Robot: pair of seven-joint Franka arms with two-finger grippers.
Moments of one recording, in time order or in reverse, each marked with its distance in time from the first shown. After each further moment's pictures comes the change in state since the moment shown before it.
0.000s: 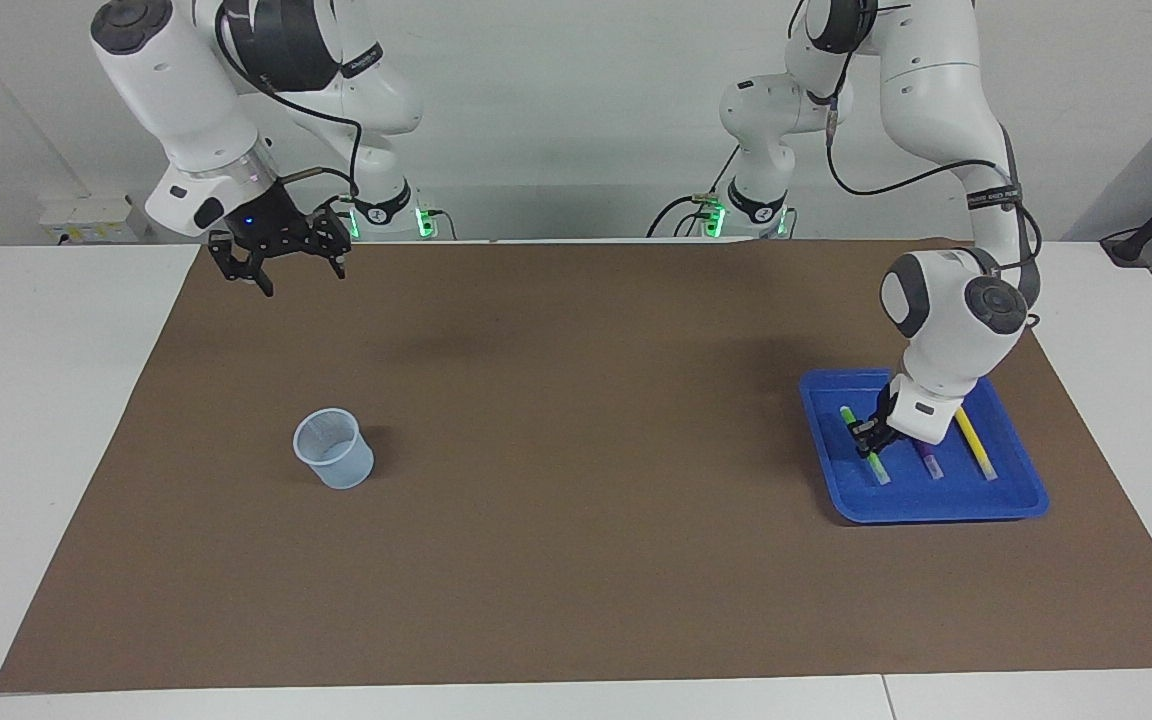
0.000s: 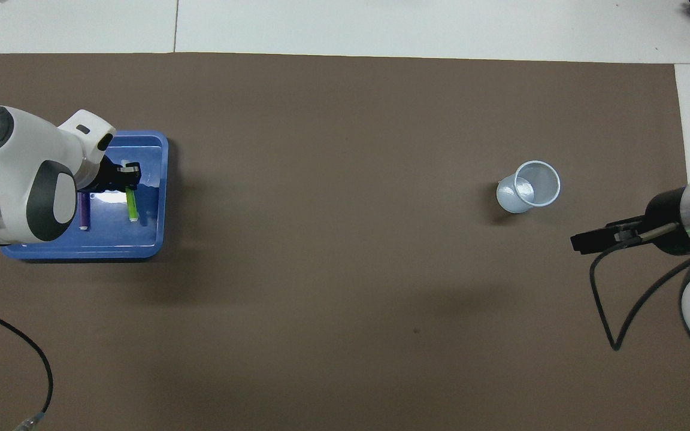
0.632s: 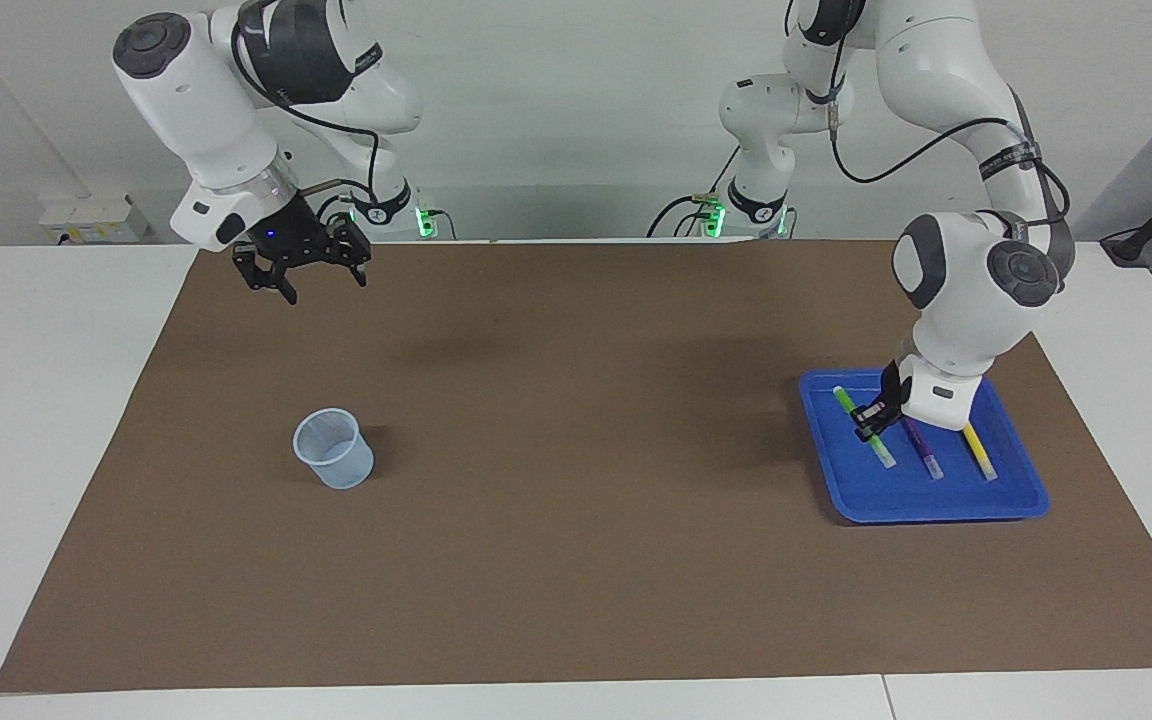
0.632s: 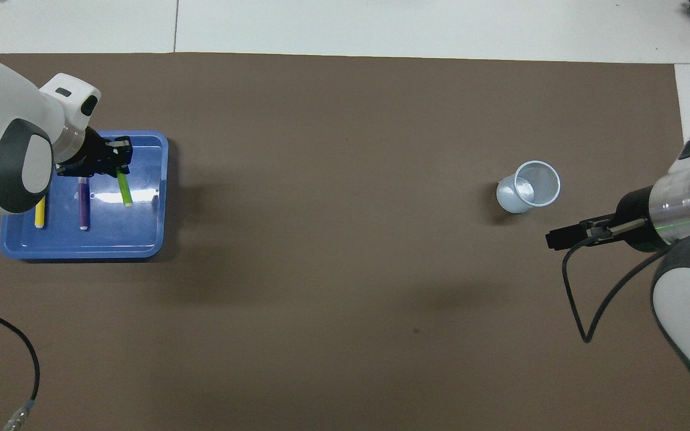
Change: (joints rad) left arm -0.070 -0.037 -0.015 0.152 -0.027 -0.215 -0.261; right arm 0.010 0.017 -0.001 -0.014 0.029 0.011 0.020
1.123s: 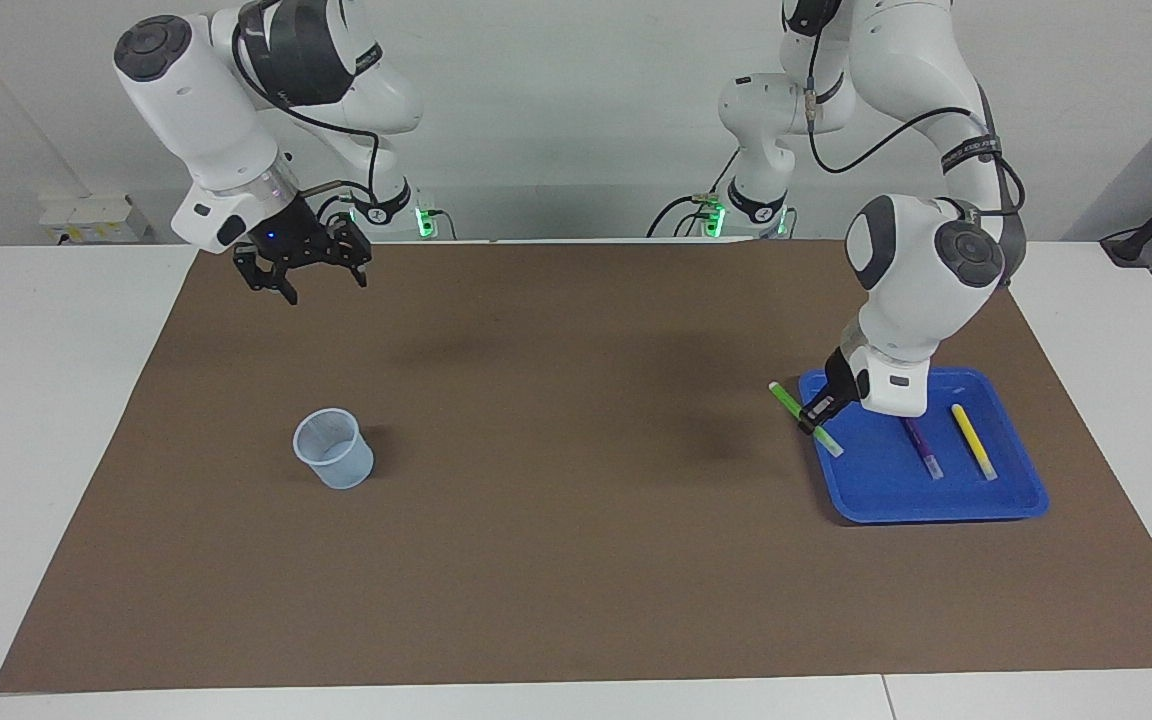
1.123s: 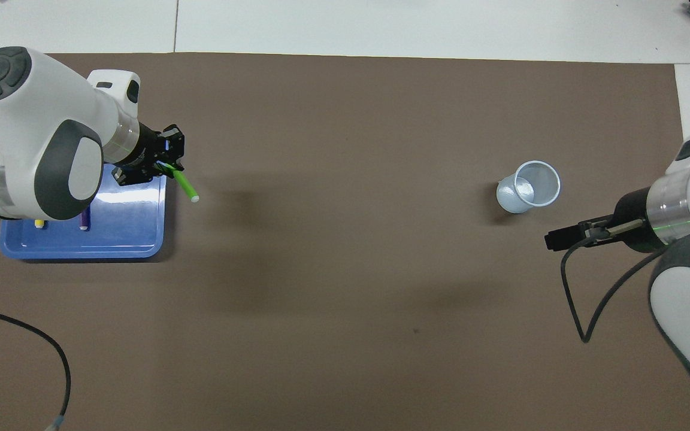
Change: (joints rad) left arm -0.100 -0.022 -0.004 0.000 -0.097 -0.003 -0.330; right arm 0.000 0.000 0.000 -0.001 0.000 0.000 0.000
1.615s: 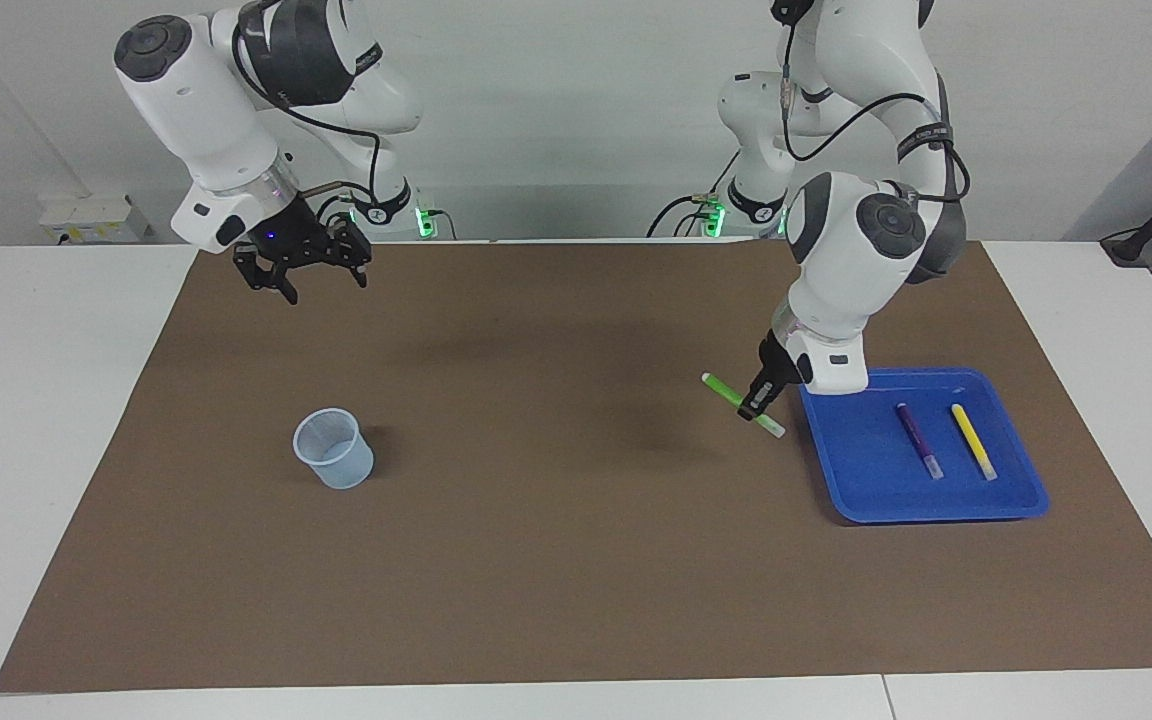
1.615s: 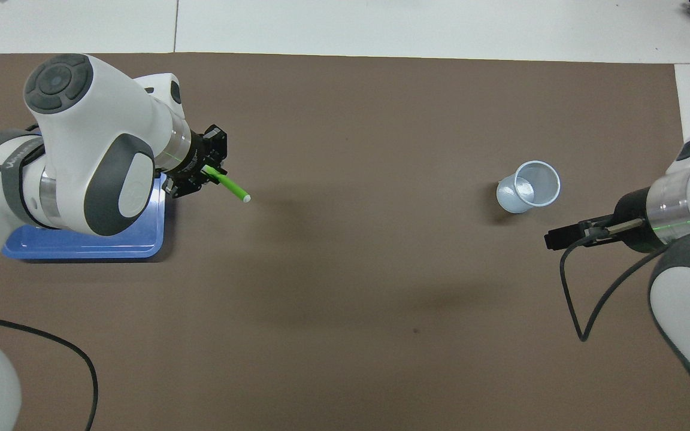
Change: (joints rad) left arm -0.117 -0.029 -0.015 0.003 -0.044 0.005 -0.364; right arm 0.000 0.000 0.000 -0.001 0.007 0.000 0.043
